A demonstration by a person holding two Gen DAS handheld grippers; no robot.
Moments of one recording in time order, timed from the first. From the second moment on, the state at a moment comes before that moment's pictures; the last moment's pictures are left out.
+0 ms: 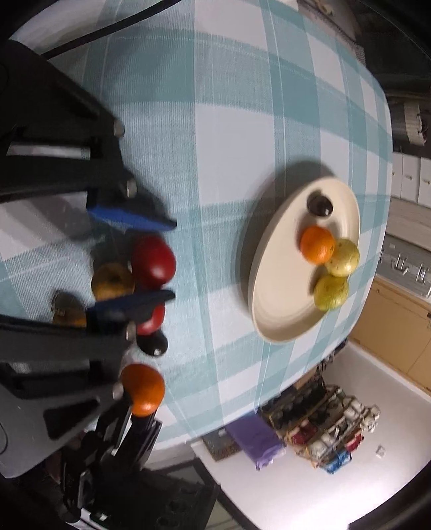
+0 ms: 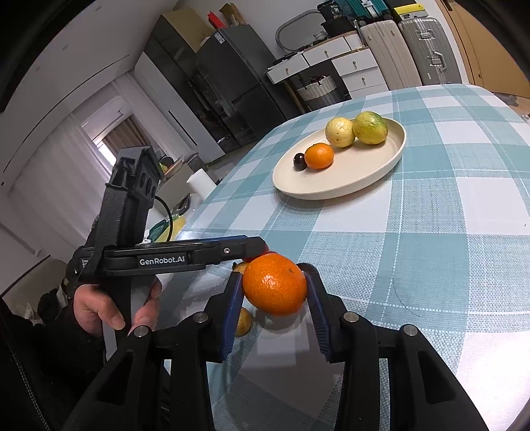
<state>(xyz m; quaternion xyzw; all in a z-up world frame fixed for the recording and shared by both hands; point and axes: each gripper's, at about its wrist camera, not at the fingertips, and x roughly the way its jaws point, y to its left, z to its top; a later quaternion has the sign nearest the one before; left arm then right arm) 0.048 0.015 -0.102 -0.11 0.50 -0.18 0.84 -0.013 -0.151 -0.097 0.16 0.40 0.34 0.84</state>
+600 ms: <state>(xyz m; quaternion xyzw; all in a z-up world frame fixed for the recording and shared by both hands) 0.059 0.037 -0.089 -0.14 0.47 -0.18 0.86 0.003 -0.157 -0.088 0.16 0.39 0.33 0.85</state>
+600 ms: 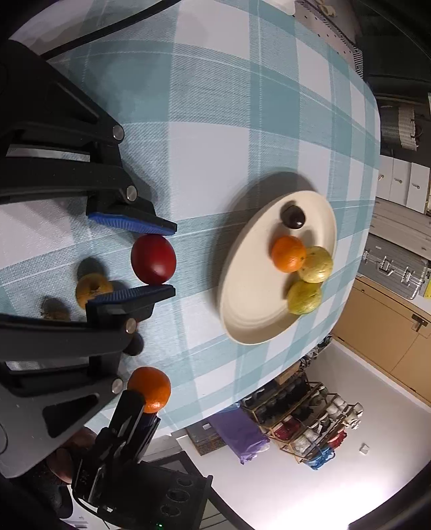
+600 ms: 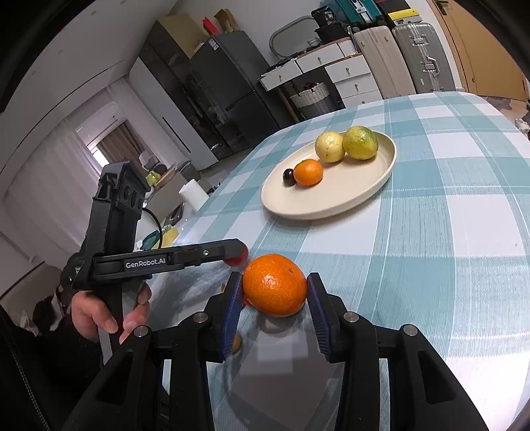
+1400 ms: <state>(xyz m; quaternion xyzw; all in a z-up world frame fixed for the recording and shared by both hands) 0.153 0.050 -0.040 -0.16 0.42 -0.18 0.87 0.096 -0.131 -0.051 0.13 0.36 0.32 0.87</state>
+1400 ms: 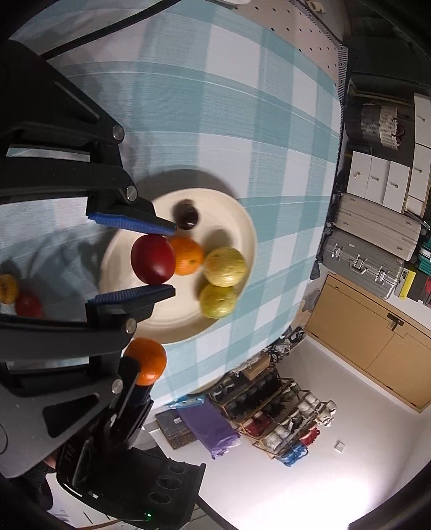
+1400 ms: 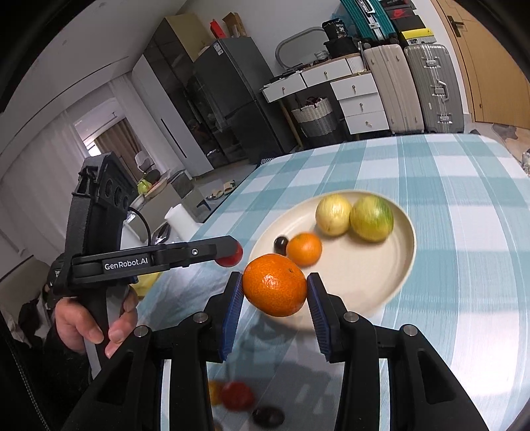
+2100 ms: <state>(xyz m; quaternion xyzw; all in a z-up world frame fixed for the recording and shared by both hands) 0.259 0.048 -0.067 -0.18 0.45 -0.19 0.85 0.180 -0.086 -0.059 0.07 0.38 0.30 0.87</state>
